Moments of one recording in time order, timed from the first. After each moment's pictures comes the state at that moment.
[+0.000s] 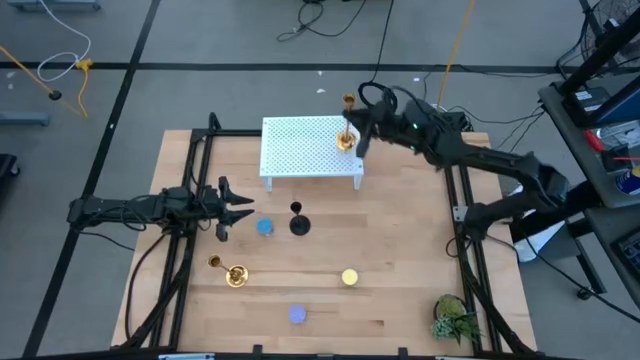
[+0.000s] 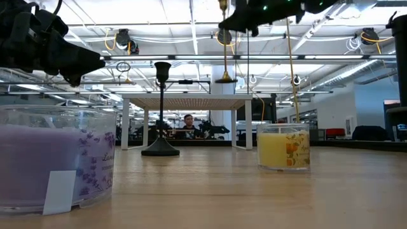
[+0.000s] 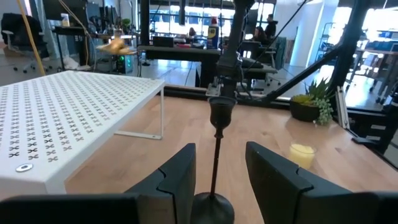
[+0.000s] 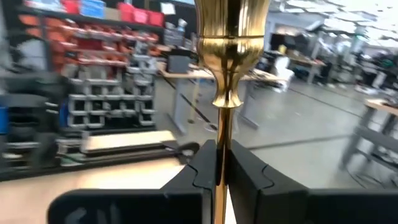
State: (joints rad) left arm 0.00 0.13 0.02 0.11 -0.08 -0.08; right arm -0.49 1.35 1.08 0.29 -0.05 -0.12
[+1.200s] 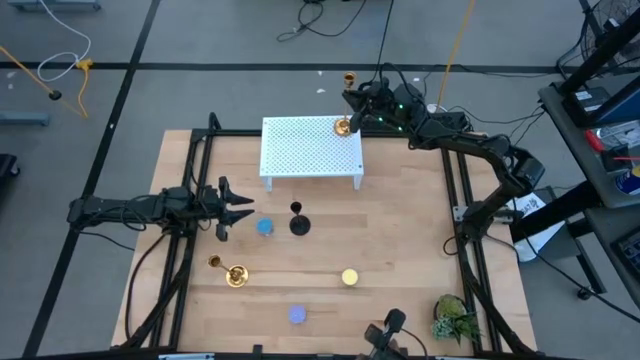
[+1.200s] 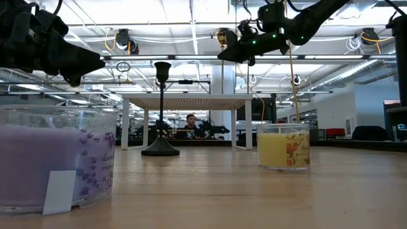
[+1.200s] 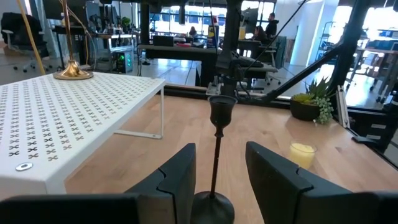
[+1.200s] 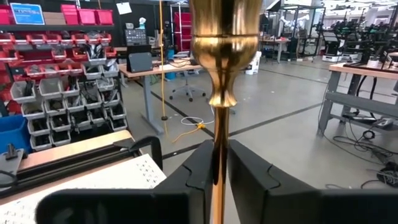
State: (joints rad) left arm 0.00 0.13 0.02 0.11 -0.08 -0.08; right arm -0.69 1.59 1.09 0.50 -0.13 0.01
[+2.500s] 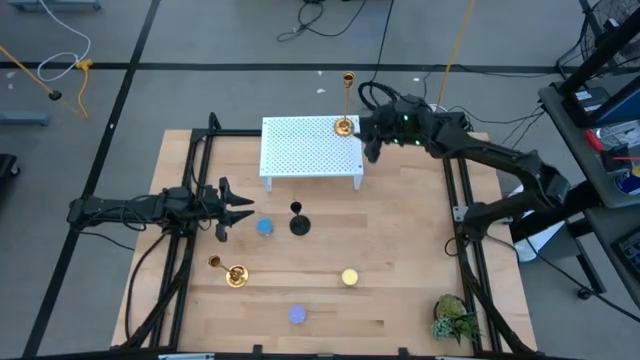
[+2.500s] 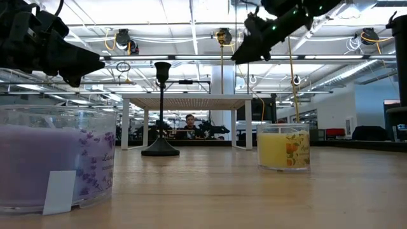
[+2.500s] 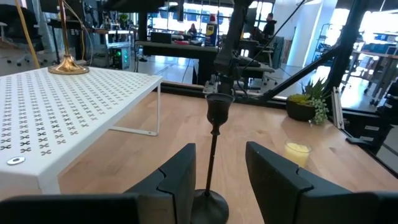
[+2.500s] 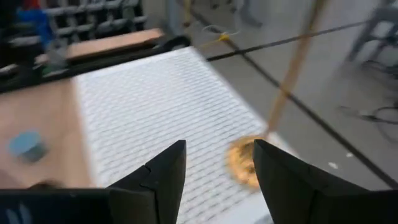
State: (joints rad) left arm 0.00 0.13 0.02 0.10 -0.07 -0.11; right arm -0.58 1.34 1.09 -0.17 -0.13 -0.07
